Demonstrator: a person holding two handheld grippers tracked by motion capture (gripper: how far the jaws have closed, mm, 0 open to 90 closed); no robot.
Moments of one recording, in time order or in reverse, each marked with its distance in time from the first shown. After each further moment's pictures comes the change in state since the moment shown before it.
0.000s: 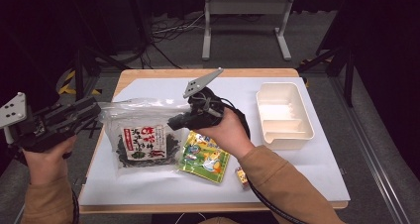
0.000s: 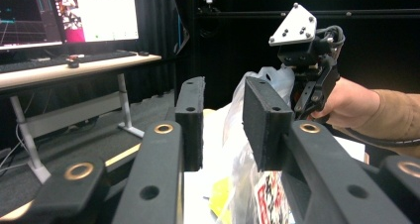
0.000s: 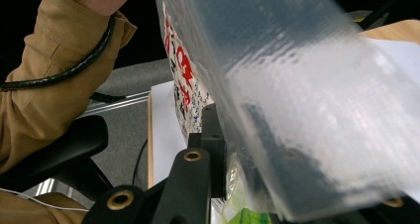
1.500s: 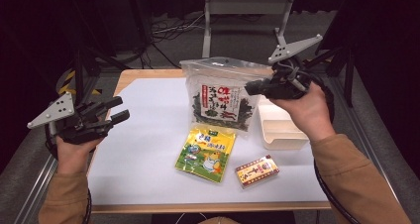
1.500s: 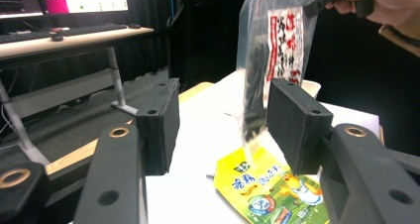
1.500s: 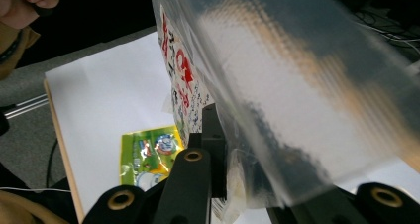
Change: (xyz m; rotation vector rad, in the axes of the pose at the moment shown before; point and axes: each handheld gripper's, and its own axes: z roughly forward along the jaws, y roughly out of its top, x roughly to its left) left arm 0.017 -0.041 0.051 0.097 -0.035 -0.005; right arm -0.021 -0.025 -0.169 0.034 -0.404 0.084
